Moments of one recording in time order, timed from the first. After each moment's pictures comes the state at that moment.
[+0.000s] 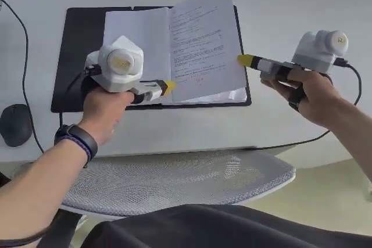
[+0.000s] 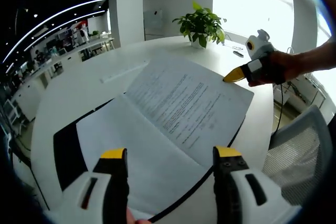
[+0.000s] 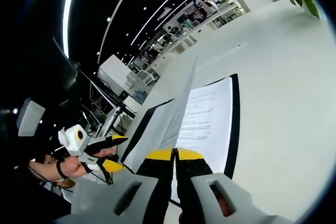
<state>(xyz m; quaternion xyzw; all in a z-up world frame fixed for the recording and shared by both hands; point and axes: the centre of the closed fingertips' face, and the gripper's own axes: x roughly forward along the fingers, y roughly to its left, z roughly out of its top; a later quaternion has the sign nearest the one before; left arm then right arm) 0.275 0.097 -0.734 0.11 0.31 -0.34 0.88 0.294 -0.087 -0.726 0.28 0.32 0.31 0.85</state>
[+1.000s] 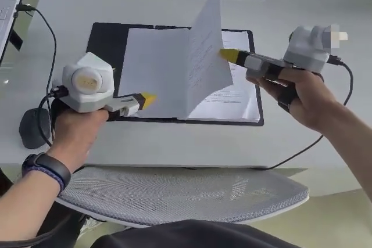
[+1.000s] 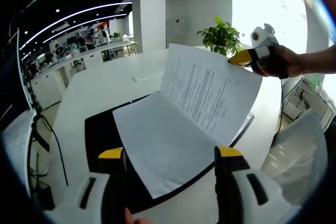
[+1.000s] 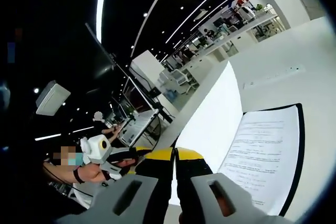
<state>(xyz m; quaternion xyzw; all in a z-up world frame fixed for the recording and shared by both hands) 0.259 0.185 -0.704 0.07 0.29 -0.27 0.92 0.304 0.022 -0.646 0.25 0.26 0.44 0.82</state>
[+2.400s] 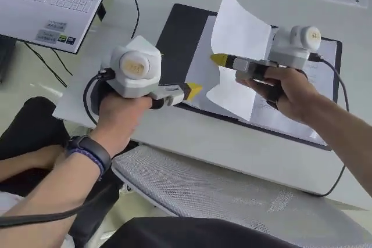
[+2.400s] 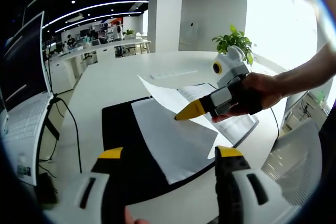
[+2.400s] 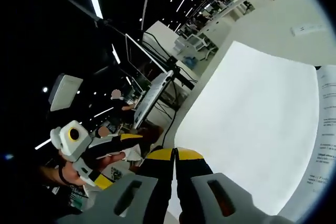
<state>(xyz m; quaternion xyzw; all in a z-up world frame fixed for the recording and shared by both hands) 0.254 0.235 -0.695 0.03 0.29 -0.23 0.93 0.302 0.206 -0.718 0.26 0.37 0.53 0.72</state>
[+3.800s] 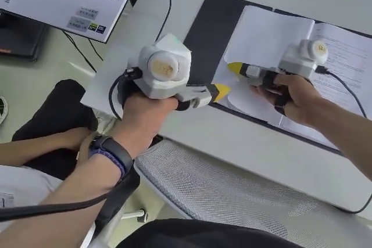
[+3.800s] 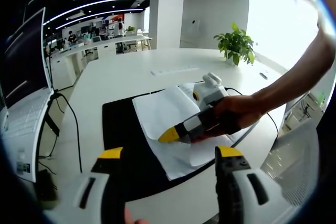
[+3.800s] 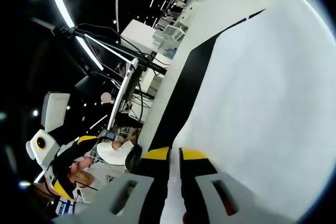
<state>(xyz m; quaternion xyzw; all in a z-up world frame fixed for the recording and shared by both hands) 0.250 0.238 -0.700 0.03 0.30 -0.23 0.92 0.331 0.223 -0.816 0.30 0.45 0.47 0.70</state>
